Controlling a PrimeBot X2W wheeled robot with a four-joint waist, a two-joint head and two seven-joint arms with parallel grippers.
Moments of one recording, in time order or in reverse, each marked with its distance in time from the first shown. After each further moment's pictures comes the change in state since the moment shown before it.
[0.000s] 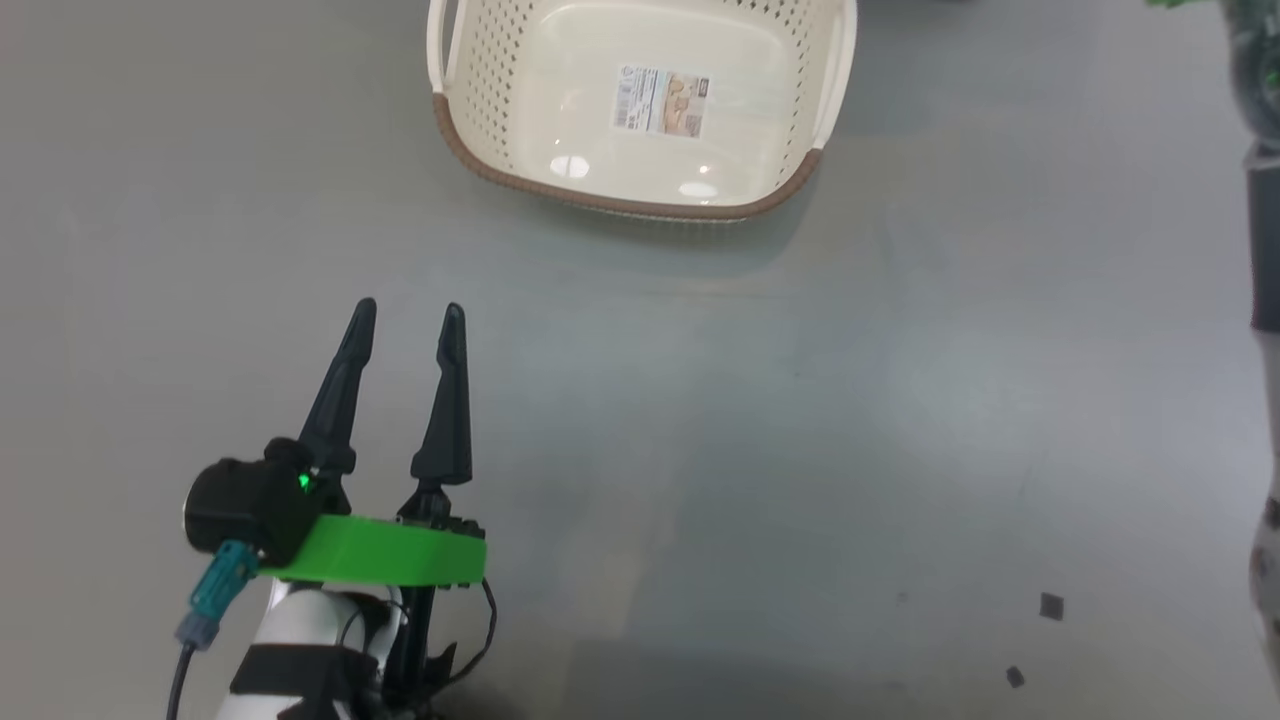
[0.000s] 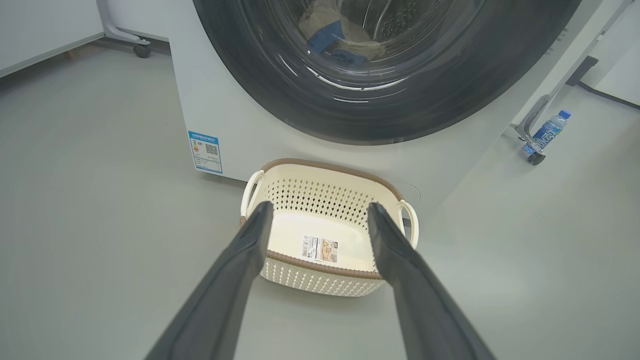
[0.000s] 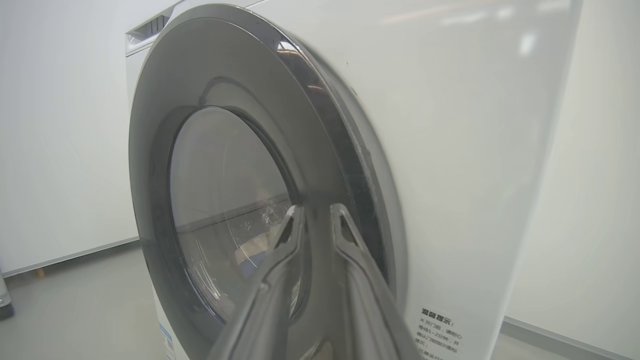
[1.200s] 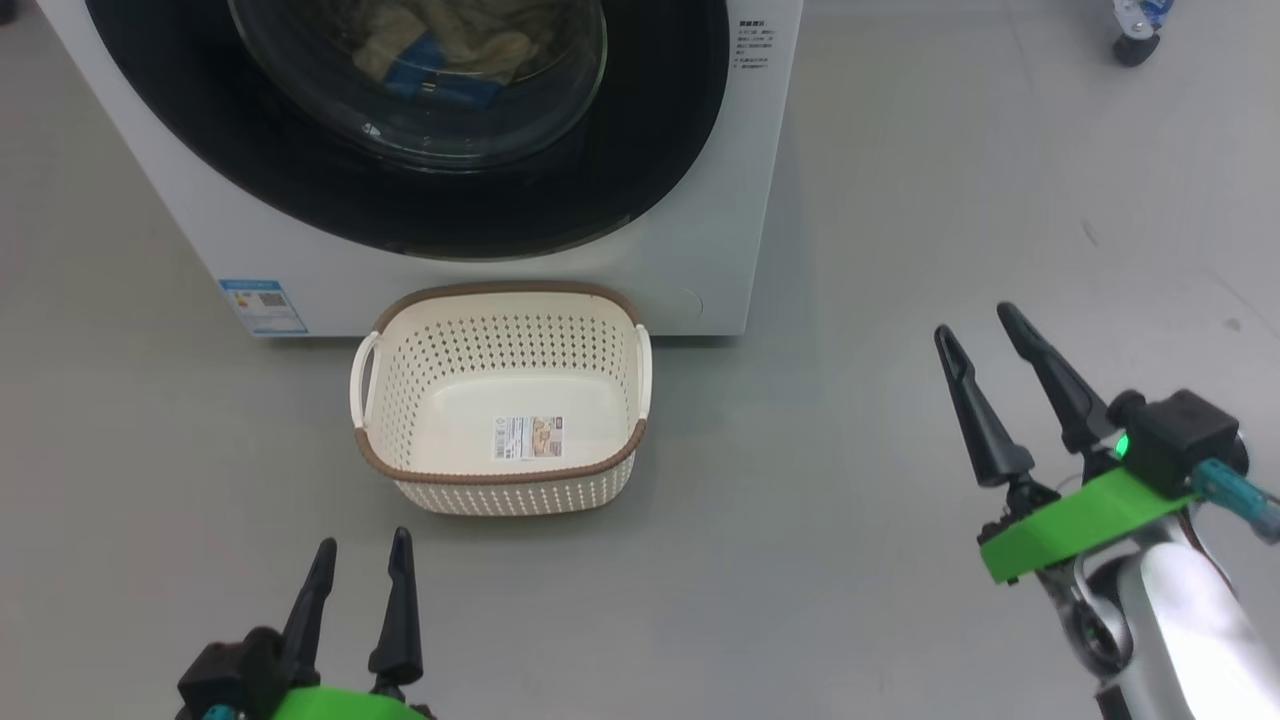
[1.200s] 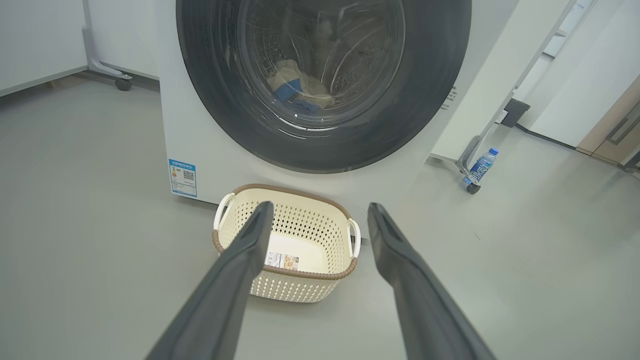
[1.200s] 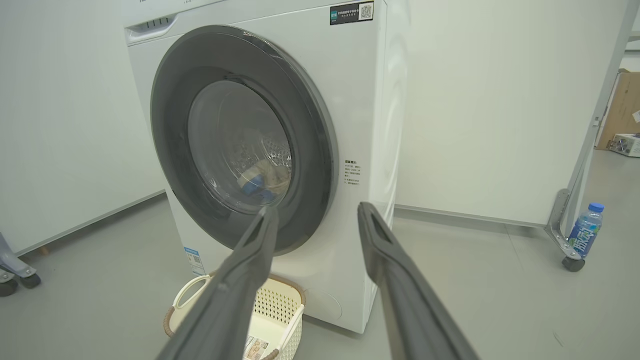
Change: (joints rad) left arm 0.270 0.004 0.086 0.148 -0.054 -0.002 0.000; right arm 0.858 0.075 -0.034 -0.138 0.062 0.000 0.002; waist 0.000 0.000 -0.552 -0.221
